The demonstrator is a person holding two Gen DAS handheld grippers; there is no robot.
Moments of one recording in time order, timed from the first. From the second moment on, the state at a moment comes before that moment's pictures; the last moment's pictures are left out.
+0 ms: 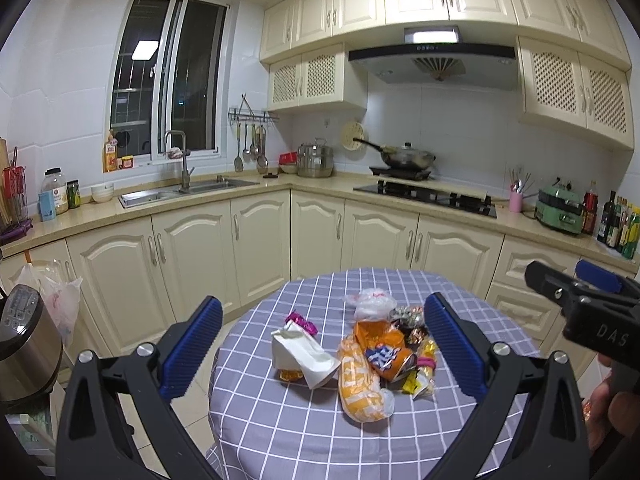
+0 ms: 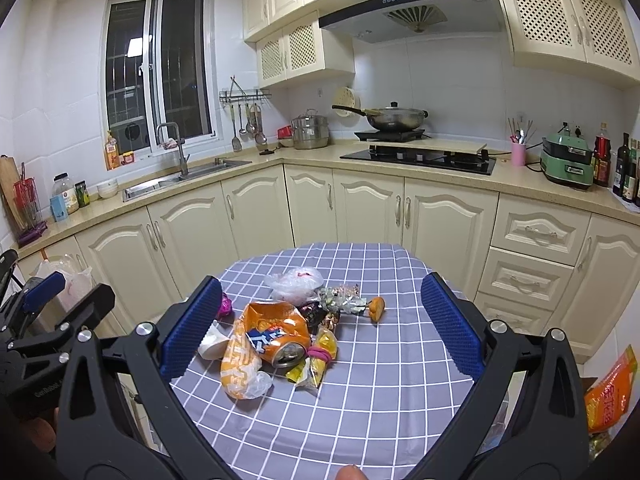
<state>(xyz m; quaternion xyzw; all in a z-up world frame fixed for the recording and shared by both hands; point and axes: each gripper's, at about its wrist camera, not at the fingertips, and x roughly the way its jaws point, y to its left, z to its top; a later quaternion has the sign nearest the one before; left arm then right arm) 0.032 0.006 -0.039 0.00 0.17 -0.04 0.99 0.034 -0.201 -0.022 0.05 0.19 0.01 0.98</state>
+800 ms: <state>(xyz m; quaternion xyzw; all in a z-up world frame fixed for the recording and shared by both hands) 0.148 -0.029 -0.177 0.04 0.35 -0.08 0.93 0.129 -0.221 -0.160 0.04 0.39 0.04 0.92</state>
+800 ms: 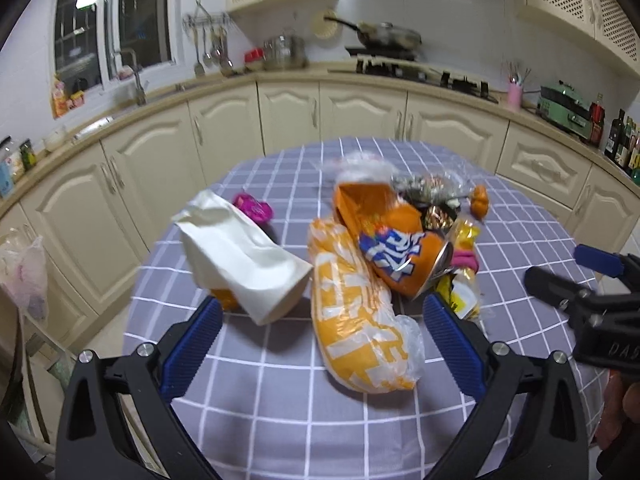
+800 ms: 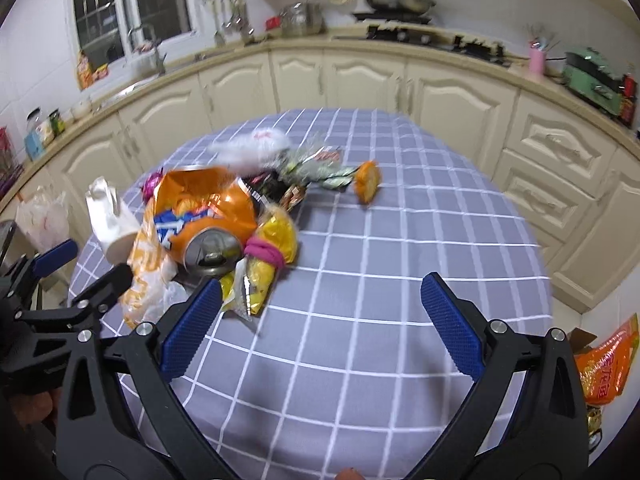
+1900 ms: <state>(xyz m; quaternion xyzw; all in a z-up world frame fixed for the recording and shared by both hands) 0.102 -0.025 -0.159 -0.01 0.32 -0.14 0.94 0.098 -0.278 -0.150 0.15 0.35 0.10 0.92</state>
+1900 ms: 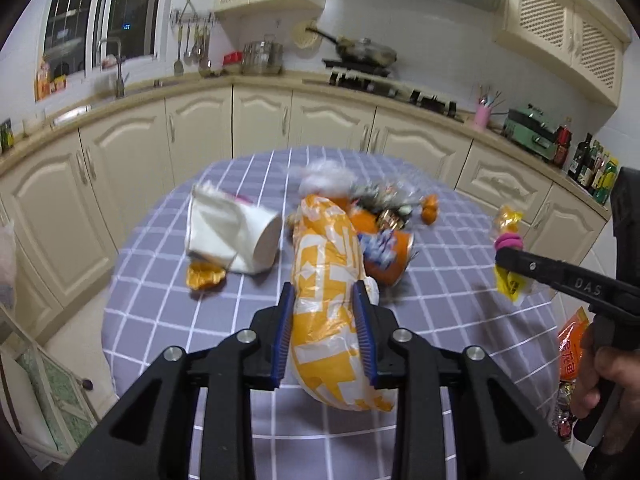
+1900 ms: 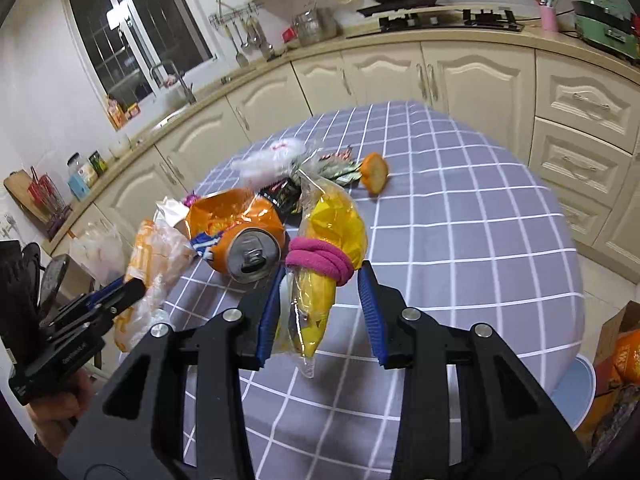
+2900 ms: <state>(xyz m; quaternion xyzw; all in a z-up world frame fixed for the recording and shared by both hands) 0.045 -0.439 -0.238 0.15 0.38 -0.47 0.78 -0.073 -0.621 -0.281 0.33 0.38 -0.23 0.83</state>
